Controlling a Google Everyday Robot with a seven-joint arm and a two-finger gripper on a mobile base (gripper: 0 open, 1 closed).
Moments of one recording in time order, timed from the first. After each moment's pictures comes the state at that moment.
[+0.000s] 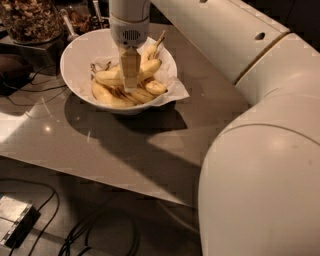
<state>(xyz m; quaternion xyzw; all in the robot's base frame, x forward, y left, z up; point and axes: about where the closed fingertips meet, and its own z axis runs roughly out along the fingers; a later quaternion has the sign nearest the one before) 0.639 0.071 0.932 -0.76 0.63 -0.02 0.13</state>
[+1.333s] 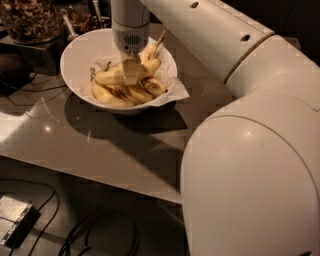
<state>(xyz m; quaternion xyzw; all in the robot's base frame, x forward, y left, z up) 0.656 0.068 0.910 -0.76 0.64 -0.02 0.11</state>
